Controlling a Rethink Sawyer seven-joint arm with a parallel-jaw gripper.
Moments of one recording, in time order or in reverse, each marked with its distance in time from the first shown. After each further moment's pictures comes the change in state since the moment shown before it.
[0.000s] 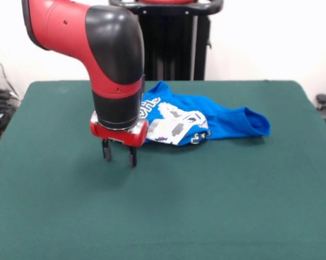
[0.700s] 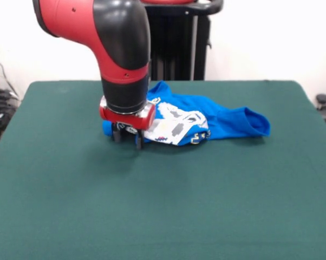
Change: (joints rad) arm -0.002 -0.054 0.003 0.112 0.000 0.000 0.000
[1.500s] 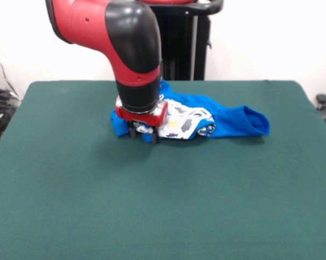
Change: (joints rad) arm -0.007 0.010 0.037 0.059 0.002 0.011 0.000
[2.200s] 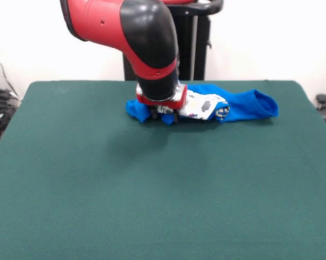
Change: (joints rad) arm 0.040 -0.020 0.001 0.039 0.011 0.207 0.000
